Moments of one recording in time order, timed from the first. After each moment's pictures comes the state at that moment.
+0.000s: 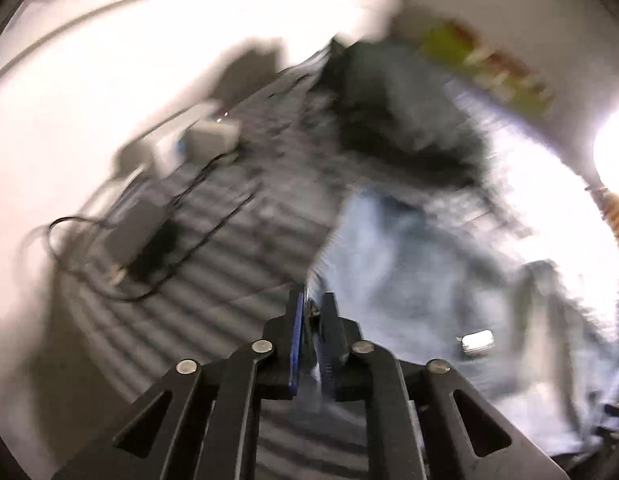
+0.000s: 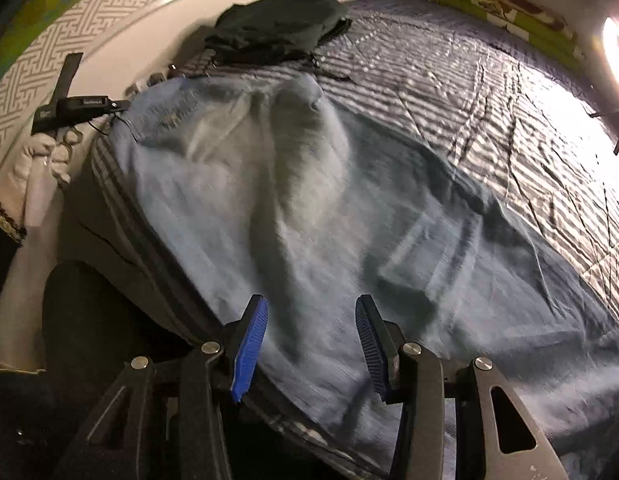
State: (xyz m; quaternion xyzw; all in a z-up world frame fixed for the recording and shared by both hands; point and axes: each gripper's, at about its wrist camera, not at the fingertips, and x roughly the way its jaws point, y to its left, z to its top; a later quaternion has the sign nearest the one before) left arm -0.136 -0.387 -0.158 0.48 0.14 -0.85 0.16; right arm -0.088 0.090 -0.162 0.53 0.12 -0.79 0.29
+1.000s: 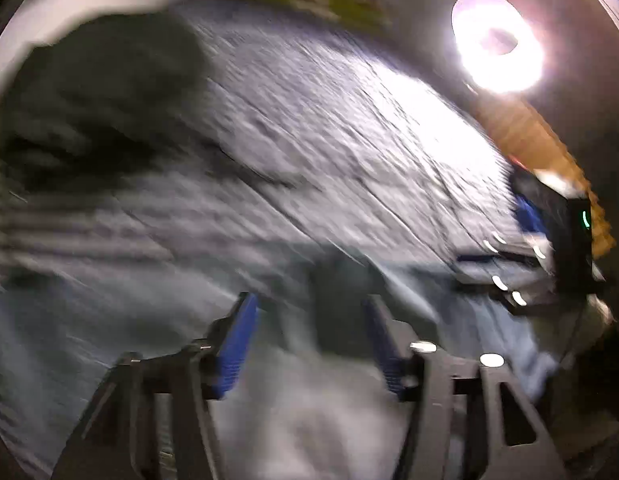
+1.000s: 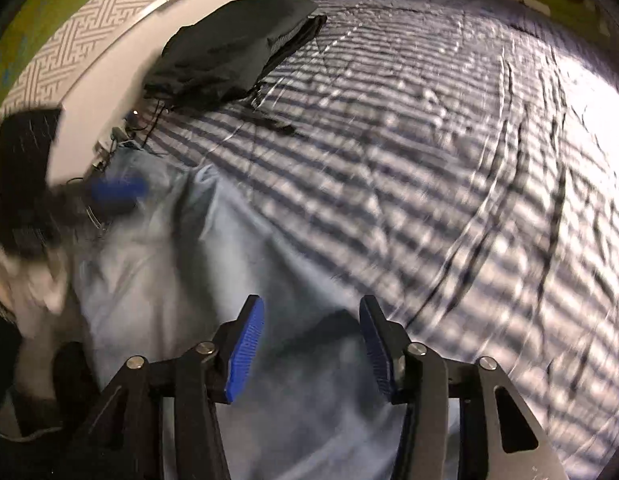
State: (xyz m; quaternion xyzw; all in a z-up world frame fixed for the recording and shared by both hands) left arm -0.275 -0.212 -0.140 0.49 0.10 -0.85 -0.13; right arm -0.281 0.072 -0.187 0.55 0.07 -0.76 0.34
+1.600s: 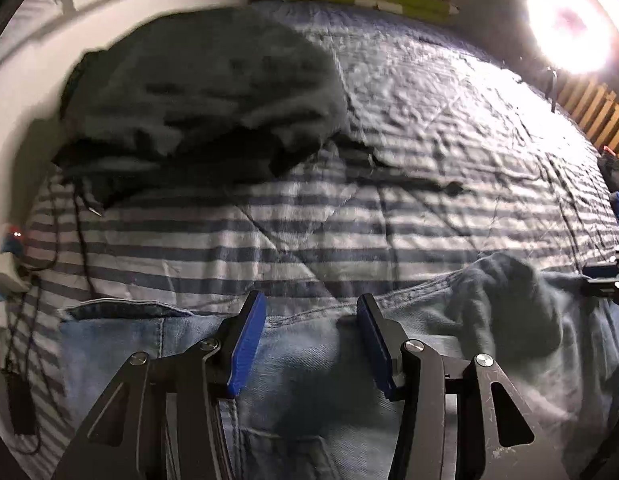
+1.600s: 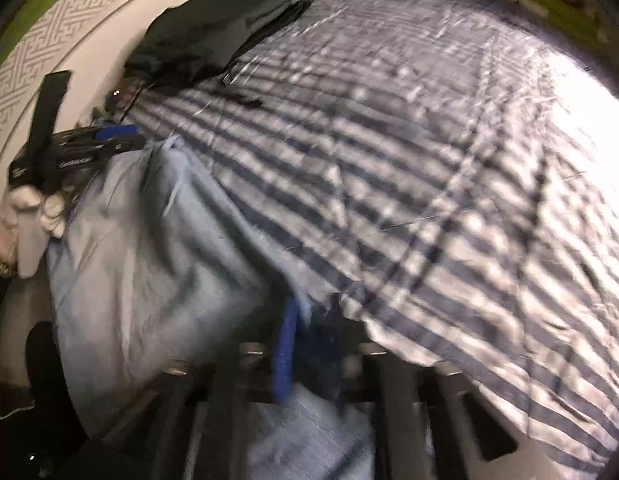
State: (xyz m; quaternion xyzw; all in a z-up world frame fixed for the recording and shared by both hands) left arm -0.294 -0.234 -0.177 0.50 0.01 -0.87 -0.01; right arm -0.276 0.095 -0.202 0.55 0.10 -0.77 0.30
